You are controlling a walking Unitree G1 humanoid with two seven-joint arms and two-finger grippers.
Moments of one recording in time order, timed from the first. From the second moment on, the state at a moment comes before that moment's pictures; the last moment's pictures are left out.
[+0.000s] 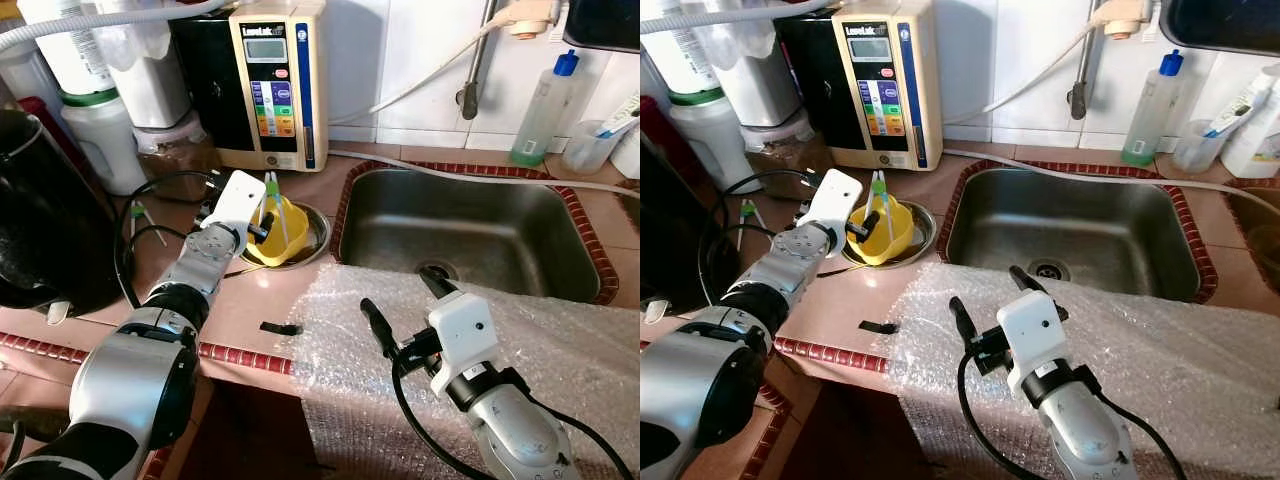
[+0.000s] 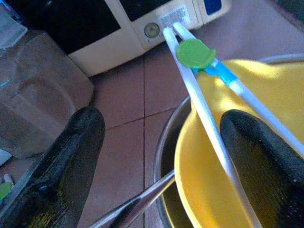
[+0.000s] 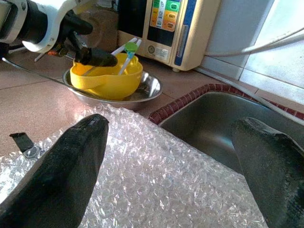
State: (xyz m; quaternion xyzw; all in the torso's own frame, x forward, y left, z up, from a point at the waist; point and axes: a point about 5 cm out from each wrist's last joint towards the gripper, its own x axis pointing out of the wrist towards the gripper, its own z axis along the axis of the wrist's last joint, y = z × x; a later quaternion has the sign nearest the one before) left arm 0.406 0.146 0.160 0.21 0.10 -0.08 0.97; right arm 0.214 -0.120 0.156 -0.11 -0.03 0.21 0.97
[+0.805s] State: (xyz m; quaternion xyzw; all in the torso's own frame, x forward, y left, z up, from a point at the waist) left arm 0.406 0.109 0.165 0.17 0.10 -0.14 0.97; right arm 0.215 -0.118 0.154 -0.10 -0.03 0.21 0.97
